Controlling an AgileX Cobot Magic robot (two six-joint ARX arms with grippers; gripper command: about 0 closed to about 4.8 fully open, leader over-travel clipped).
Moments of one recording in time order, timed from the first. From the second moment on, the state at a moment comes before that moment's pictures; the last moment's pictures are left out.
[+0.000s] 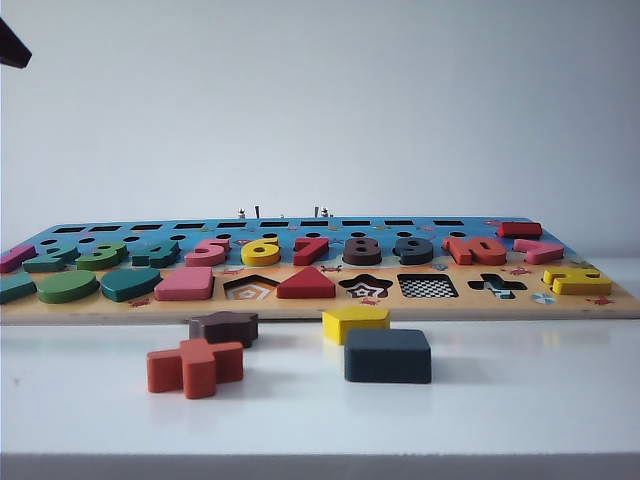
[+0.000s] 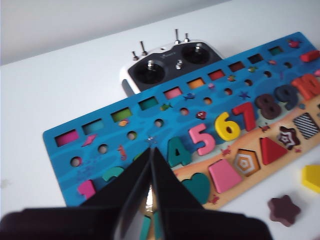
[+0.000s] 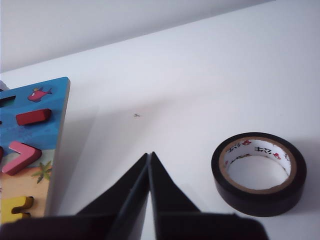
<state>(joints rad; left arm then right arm) -0.38 0.50 0.58 -0.45 0.15 0.08 -0.02 0.00 0.01 -0.19 -0.07 0.21</state>
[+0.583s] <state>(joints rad) -0.53 0.70 0.87 -0.78 0.40 0.11 0.14 0.01 0.17 -0.18 -0.18 0.24</state>
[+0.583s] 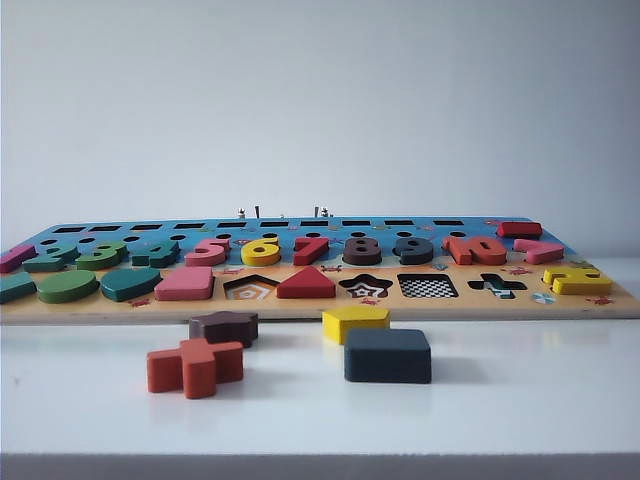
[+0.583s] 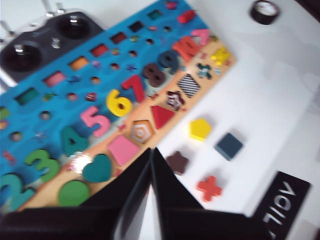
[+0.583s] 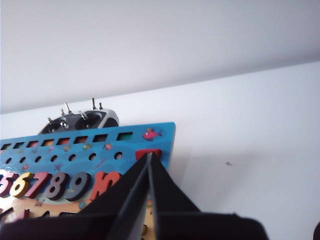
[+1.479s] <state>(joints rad) -0.53 0.78 0.89 -0.90 0.52 0.13 0.58 0.65 0.66 -0.53 -0.32 -0.01</state>
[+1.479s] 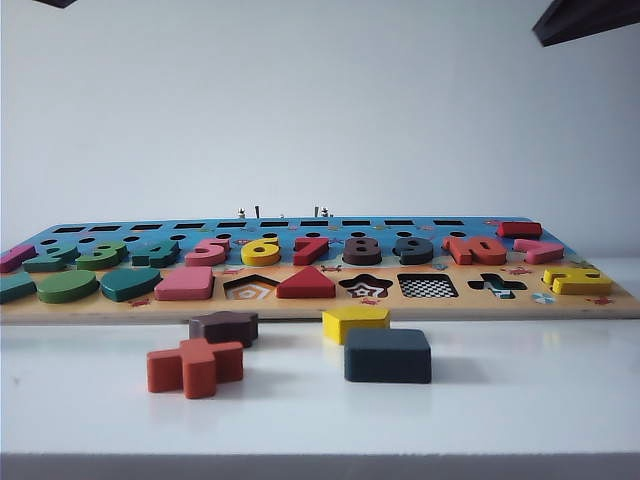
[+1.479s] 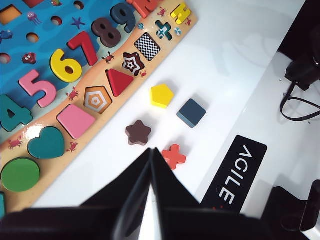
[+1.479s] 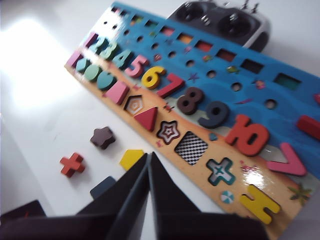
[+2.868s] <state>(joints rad) -0.53 0.78 0.89 -0.90 0.52 0.13 0.98 1.24 0.77 -0.58 -0.13 -0.37</state>
